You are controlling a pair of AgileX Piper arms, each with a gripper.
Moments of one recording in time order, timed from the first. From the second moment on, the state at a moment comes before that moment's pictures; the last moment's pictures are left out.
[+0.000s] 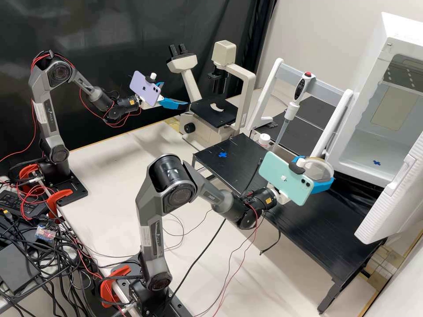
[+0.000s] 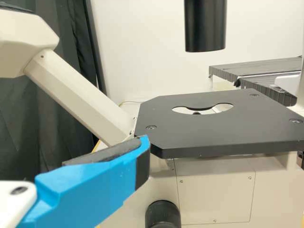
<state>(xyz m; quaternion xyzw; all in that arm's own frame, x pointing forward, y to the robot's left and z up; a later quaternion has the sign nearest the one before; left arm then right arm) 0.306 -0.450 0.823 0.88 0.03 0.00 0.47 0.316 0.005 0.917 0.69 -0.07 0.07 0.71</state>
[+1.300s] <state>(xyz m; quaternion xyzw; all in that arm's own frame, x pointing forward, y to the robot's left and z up) 0.306 -0.450 0.823 0.88 0.03 0.00 0.47 0.487 -0.033 0.984 0.68 -0.17 -0.01 0.71</state>
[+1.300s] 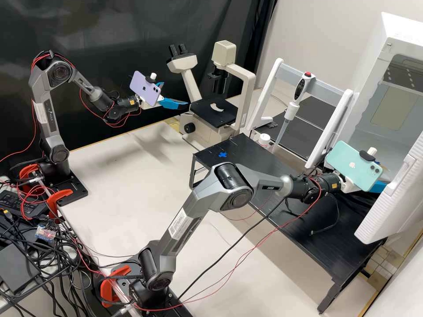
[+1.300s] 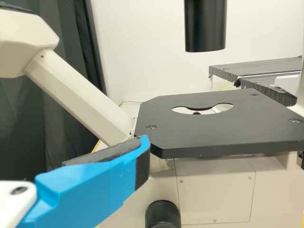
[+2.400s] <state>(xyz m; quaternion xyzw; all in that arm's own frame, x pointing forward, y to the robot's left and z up) 0.306 -0.450 0.823 0.88 0.03 0.00 0.47 0.556 -0.026 0.974 0.70 -0.13 -0.04 0.70</state>
